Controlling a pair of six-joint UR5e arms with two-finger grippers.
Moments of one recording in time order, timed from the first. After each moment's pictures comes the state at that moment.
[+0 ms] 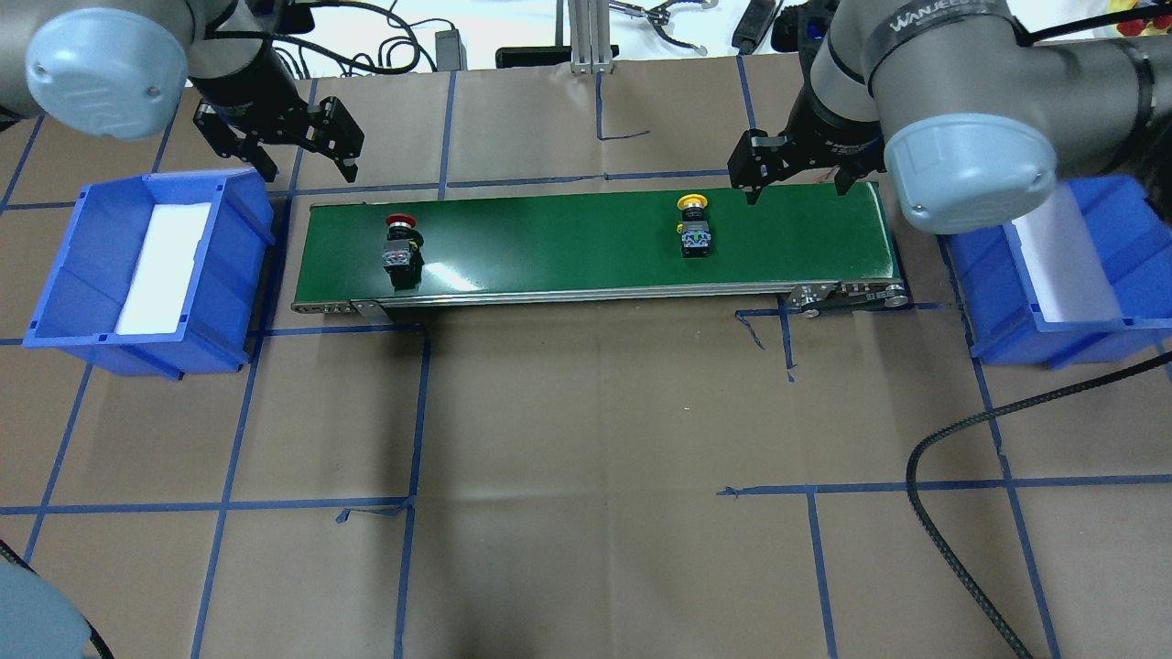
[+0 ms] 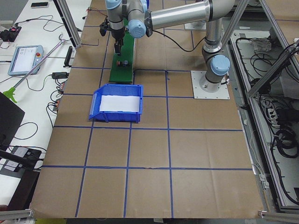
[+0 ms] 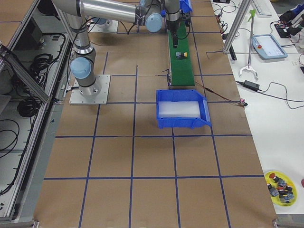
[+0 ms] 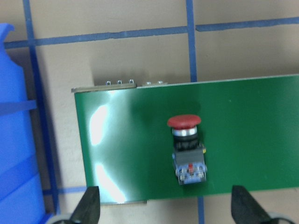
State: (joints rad) left arm -1.47 -1.83 -1.44 -1.45 1.56 0.18; right arm 1.63 -1.42 1.68 -2.02 -1.55 -0.02
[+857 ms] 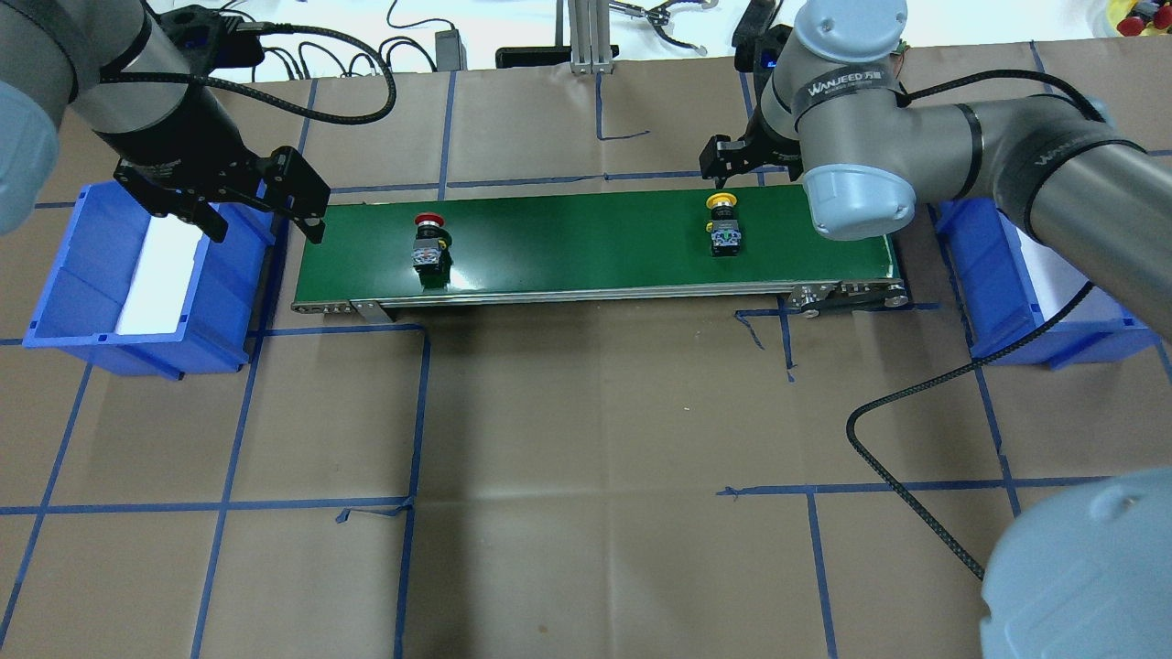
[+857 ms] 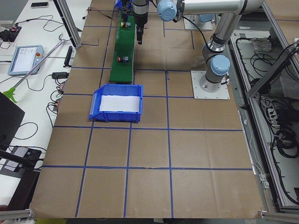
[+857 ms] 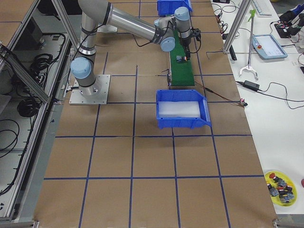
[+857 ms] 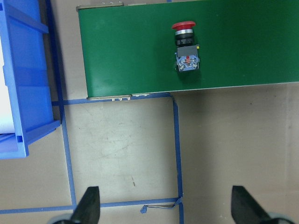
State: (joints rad) left arm -1.47 -1.55 -1.62 -1.54 1.56 0.17; right arm 1.63 -1.17 1.68 -2.35 -1.55 -0.02
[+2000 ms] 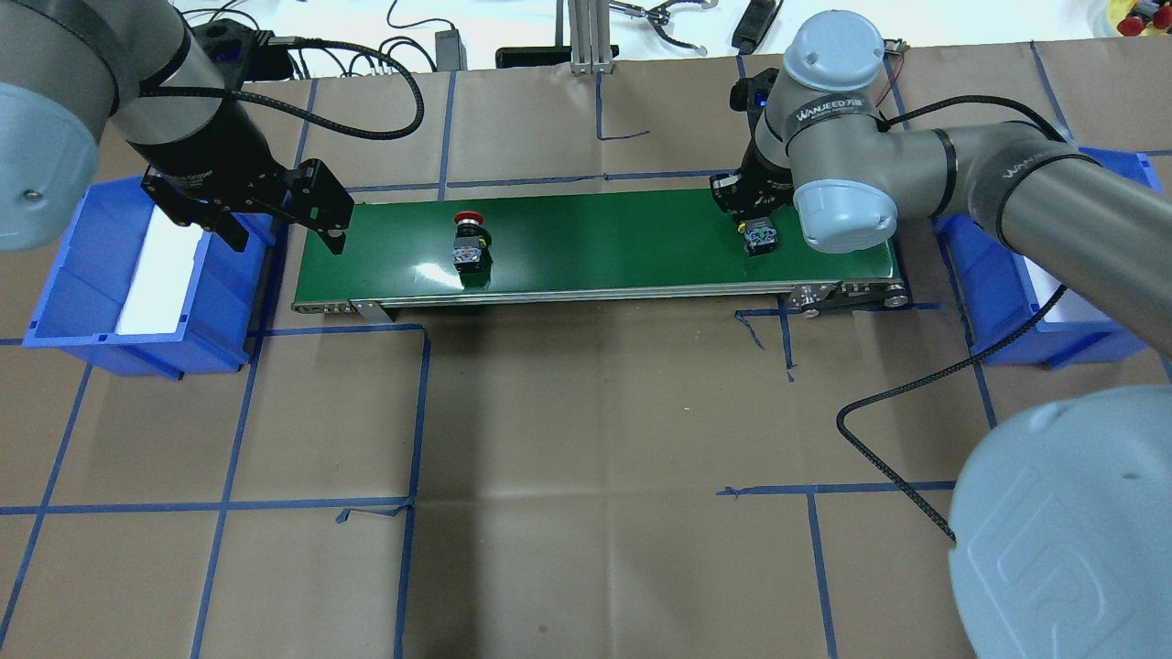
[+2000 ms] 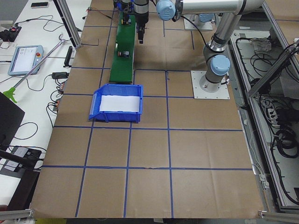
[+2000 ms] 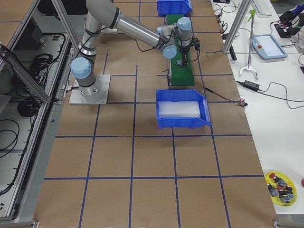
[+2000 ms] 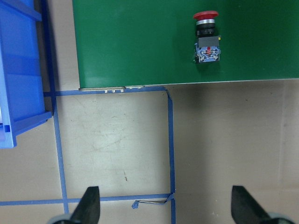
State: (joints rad) left arm -1.51 -1.56 -1.63 -1.53 1.58 0.14; right arm 1.61 -1.12 1.67 -2.30 -1.54 -0.03
